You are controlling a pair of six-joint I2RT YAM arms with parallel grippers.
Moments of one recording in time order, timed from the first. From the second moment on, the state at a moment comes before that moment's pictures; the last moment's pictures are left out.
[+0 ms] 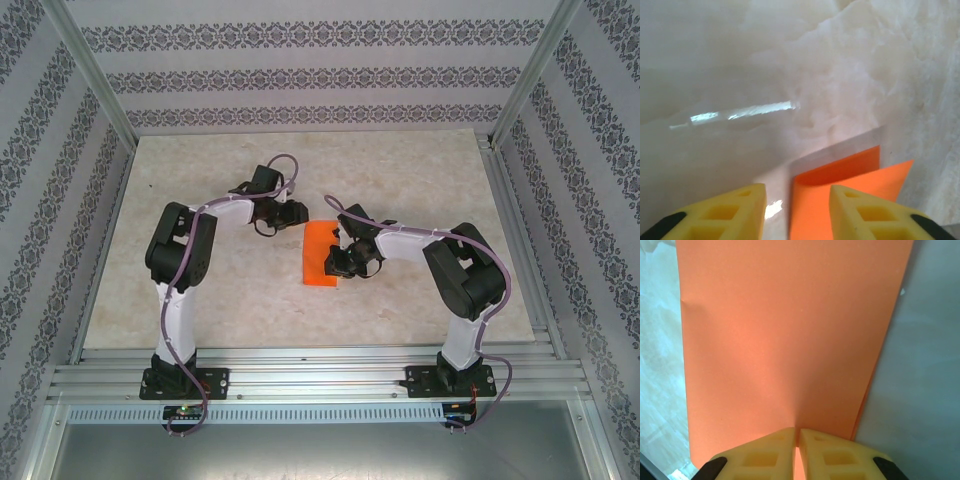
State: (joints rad) left arm -0.36 2.09 1.37 -0.26 0.49 -0.54; right arm 0.58 1.86 1.02 -0.40 -0.44 0.57
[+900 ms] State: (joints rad) left arm -0.41 2.10 1.30 -0.12 0.59 -0.55; right arm 0.58 1.87 1.06 -0.45 -0.44 0.56
